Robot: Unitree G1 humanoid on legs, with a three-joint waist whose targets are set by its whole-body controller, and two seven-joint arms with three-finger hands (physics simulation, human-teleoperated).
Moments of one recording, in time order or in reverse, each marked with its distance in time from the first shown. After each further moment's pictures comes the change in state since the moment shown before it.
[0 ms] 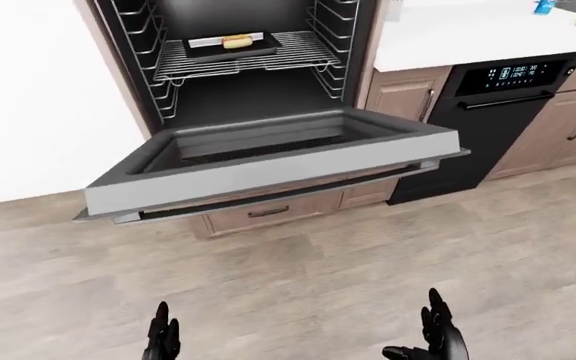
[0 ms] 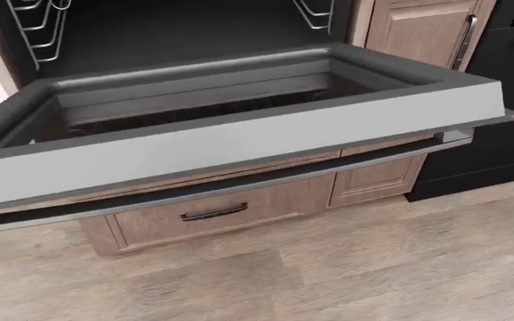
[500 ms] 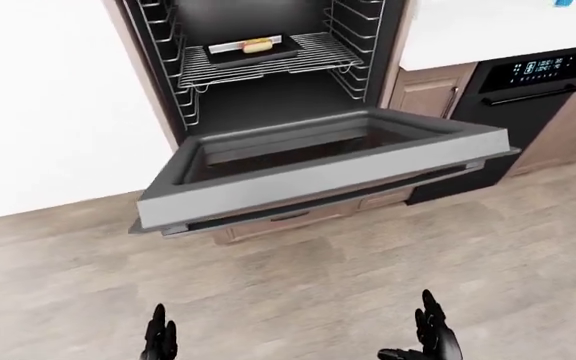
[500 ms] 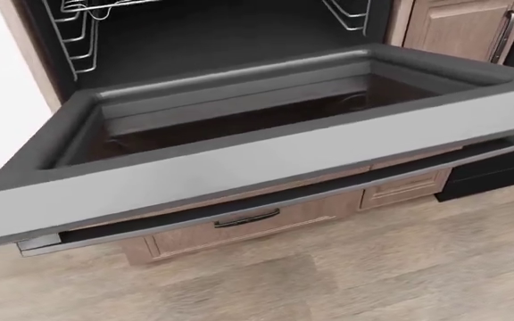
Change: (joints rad) left arm 0.006 0.005 0.005 0.001 -0.003 0.000 0.007; right arm 0.001 0.015 0.012 0.005 -0.010 0.004 0.007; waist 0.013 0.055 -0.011
